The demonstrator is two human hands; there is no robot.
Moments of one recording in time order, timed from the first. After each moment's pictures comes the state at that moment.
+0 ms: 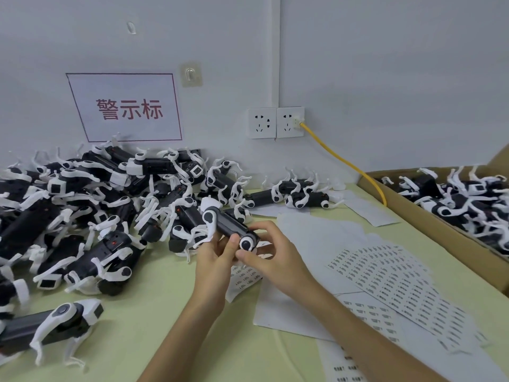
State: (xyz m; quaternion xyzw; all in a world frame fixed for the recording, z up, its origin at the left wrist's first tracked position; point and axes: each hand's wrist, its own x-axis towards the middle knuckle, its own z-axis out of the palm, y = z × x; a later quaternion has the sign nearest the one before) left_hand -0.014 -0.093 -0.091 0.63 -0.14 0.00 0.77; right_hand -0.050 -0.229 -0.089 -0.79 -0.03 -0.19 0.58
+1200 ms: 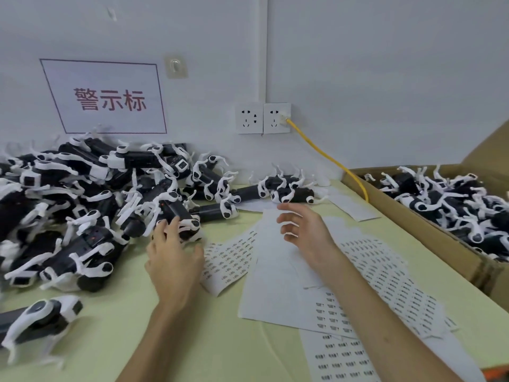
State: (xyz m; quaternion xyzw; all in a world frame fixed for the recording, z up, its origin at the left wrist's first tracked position) left_hand 0.007 -0.067 -0.098 0.90 -0.01 0.18 0.39; right_hand -0.045 -0.301 -0.064 -0.58 0.12 -0.14 0.79
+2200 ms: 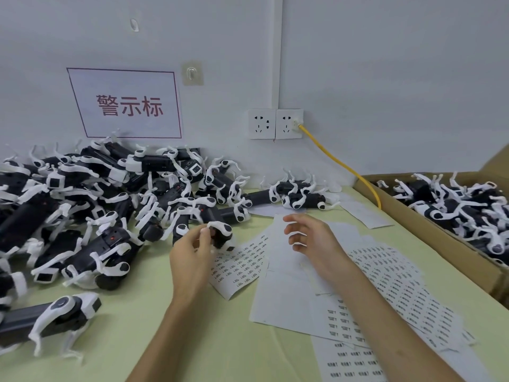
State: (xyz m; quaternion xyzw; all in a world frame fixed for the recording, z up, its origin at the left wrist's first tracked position) left_hand 0.016 -0.069 -0.101 0.77 -0.08 0.18 0.61; right_hand -0.043 -0.298 -0.070 -0.62 0.11 -0.12 0.77
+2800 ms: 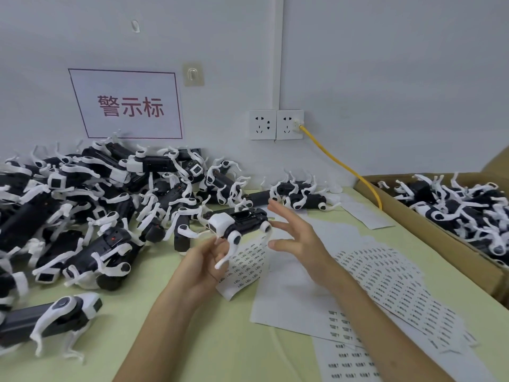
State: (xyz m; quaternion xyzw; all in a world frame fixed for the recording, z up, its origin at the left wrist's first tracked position) left_hand 0.010 -0.068 -0.085 0.39 0.01 -0.24 0.89; right_hand -0.052 -0.276 -0.071 -0.76 -0.07 -0.14 0.63
